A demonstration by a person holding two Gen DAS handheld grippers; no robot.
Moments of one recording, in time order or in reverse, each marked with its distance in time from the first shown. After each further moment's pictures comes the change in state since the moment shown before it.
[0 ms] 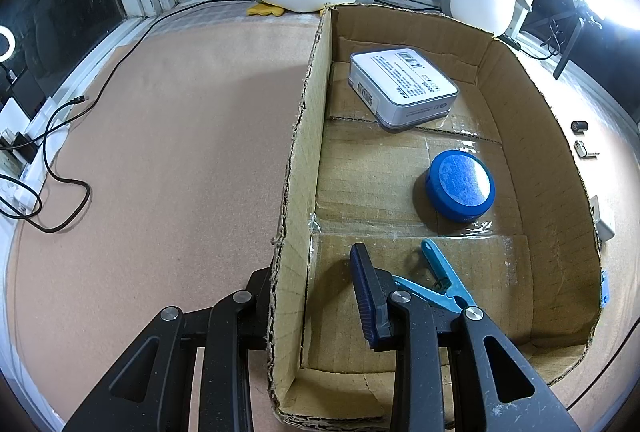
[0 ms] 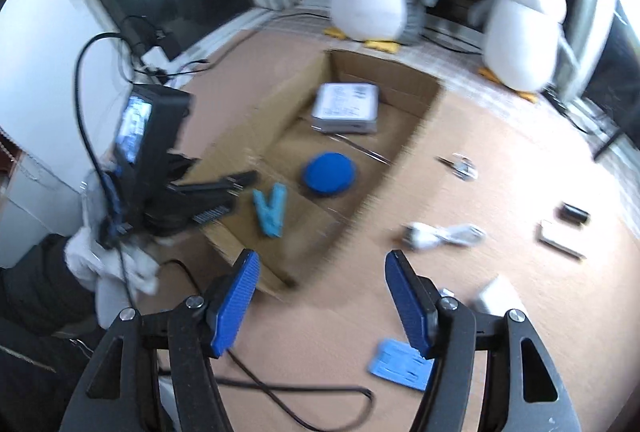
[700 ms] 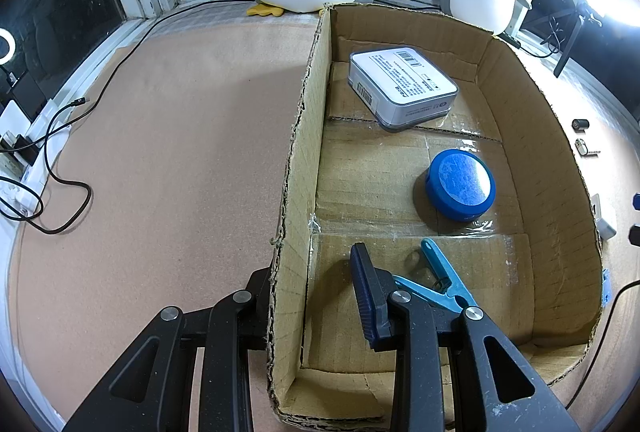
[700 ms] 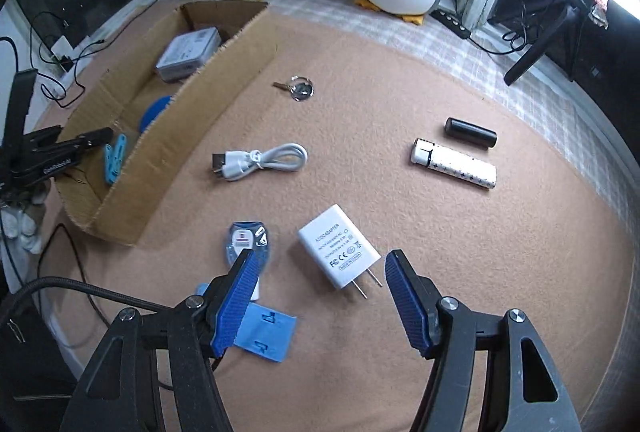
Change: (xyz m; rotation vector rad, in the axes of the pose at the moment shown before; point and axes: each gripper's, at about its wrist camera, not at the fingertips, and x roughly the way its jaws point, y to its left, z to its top) left arm 0.000 -0.001 0.000 0.001 0.000 0.004; right arm 0.013 -0.115 -0.040 0.082 0.121 -0.201
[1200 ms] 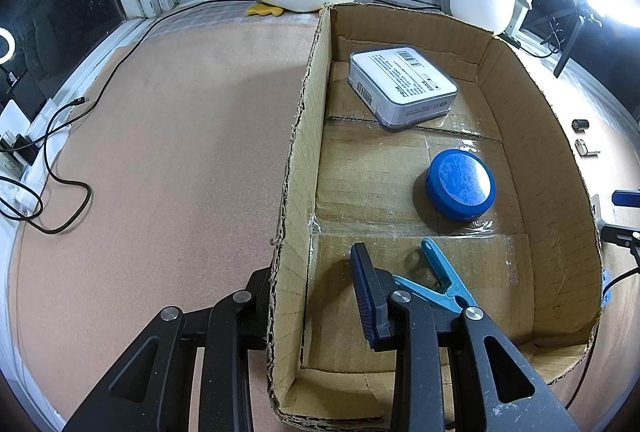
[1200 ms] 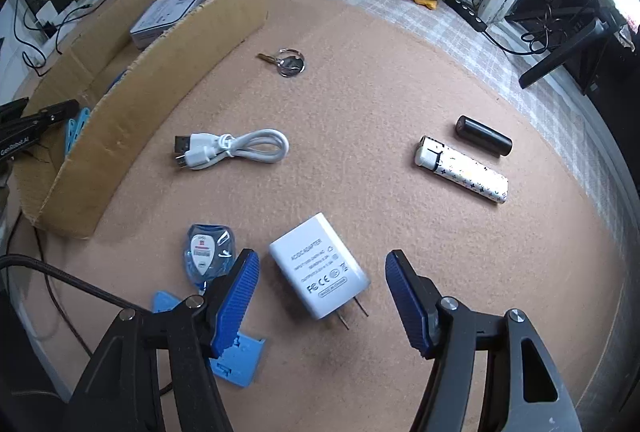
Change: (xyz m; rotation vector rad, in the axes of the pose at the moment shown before) left arm 0.000 0.000 0.000 0.000 0.000 0.000; right arm 0.035 0.001 0.014 -0.064 0.072 -0.068
